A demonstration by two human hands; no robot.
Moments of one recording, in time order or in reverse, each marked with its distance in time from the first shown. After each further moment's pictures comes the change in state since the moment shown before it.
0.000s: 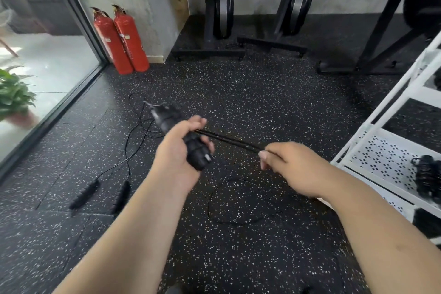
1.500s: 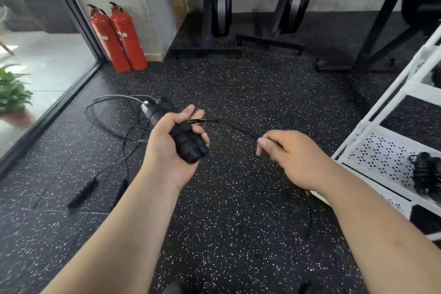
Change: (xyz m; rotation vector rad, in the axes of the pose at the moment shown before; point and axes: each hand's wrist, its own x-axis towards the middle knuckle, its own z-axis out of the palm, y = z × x) left_hand -0.002 0.010 -0.004 -0.104 -0.143 -0.025; right_hand 0.004 0.004 -0.002 0.176 0.140 -0.070
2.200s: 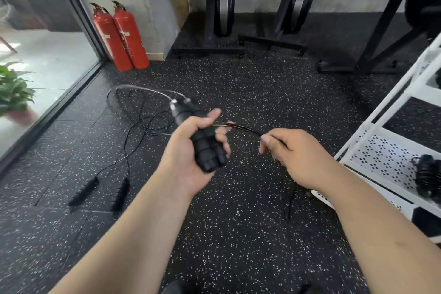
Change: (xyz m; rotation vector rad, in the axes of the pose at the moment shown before) left_hand -0.006 -0.018 0.006 0.063 -0.113 -0.136; right_hand 0.003 0.001 0.002 0.047 0.029 -0.022
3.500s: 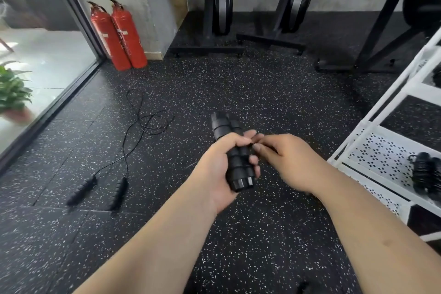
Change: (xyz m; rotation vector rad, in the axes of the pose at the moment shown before) left_hand 0.000 -0.047 0.019 0.102 -0.011 -0.180; right_hand 0.002 0.000 0.010 -0.167 -0.050 -0.041
